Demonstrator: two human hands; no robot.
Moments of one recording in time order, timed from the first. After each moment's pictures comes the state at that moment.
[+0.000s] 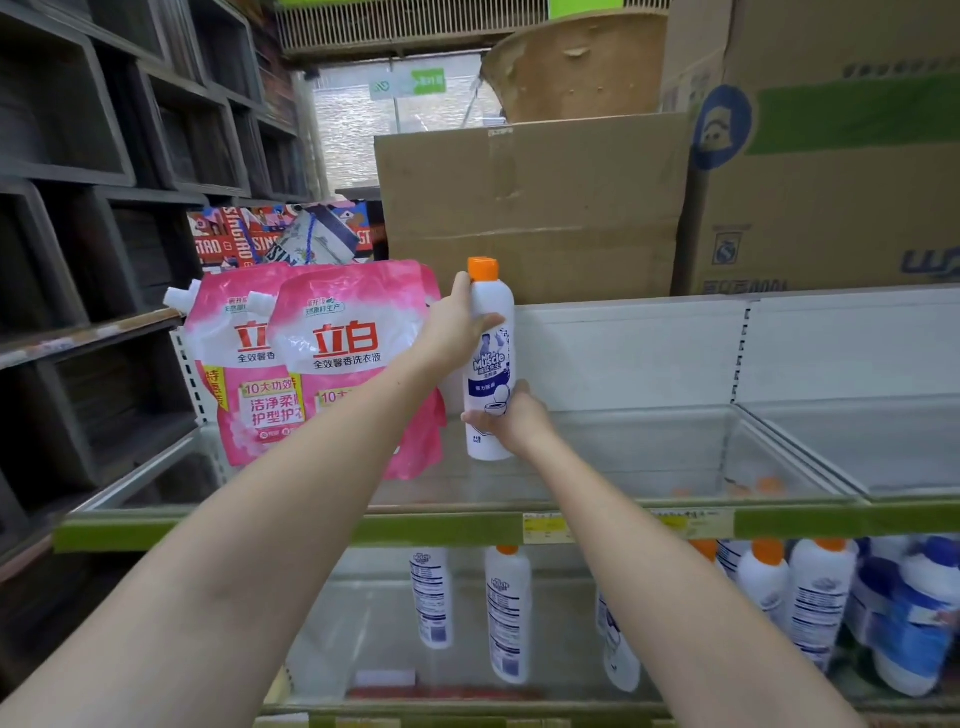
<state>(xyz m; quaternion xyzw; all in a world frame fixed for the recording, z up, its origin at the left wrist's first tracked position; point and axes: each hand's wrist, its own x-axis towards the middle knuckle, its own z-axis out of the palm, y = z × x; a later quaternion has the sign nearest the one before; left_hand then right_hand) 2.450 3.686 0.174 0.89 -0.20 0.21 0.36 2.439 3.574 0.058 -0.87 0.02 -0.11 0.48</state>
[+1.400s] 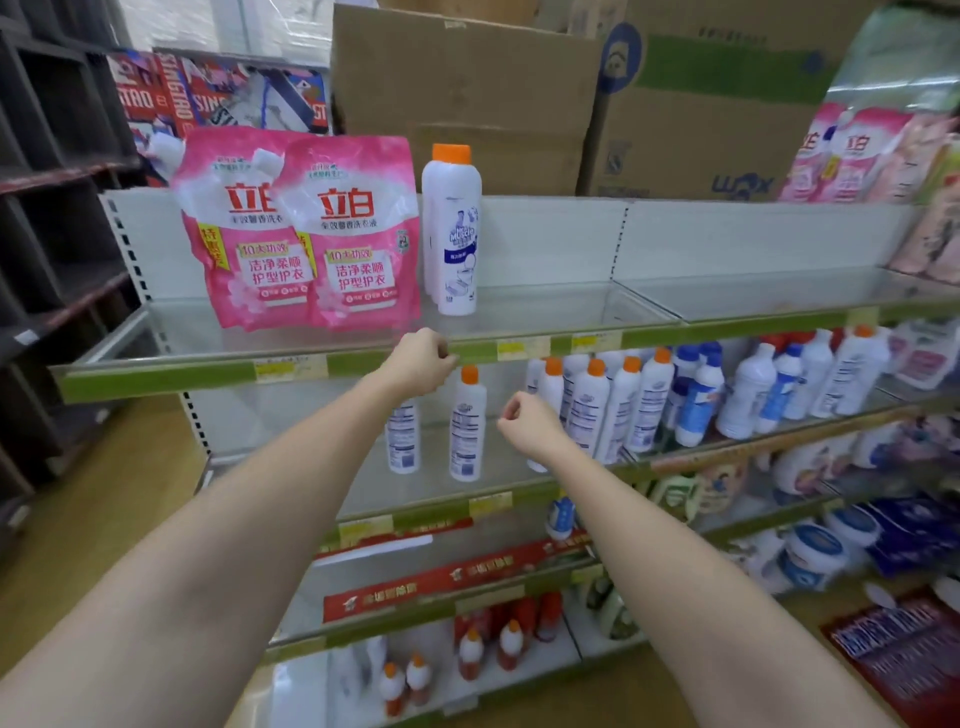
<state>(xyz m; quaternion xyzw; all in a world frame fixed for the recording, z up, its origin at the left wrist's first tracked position) 2.290 3.788 0.035 0.92 -0.25 0.01 0.31 2.198 3.626 -0.041 -0.92 0.17 -0.08 0.35</state>
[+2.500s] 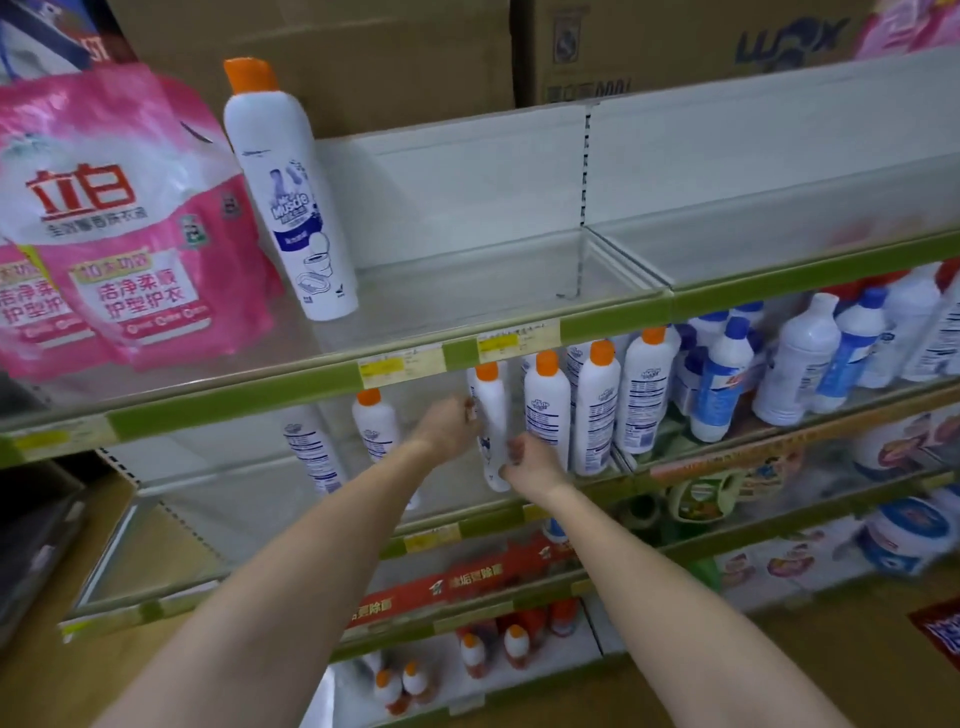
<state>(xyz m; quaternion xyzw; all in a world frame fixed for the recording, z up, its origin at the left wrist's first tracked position) 2.358 3.561 -0.112 0.95 -0.18 -0.10 0.24 2.284 3.433 -0.183 -0.86 0.19 0.04 0.47</state>
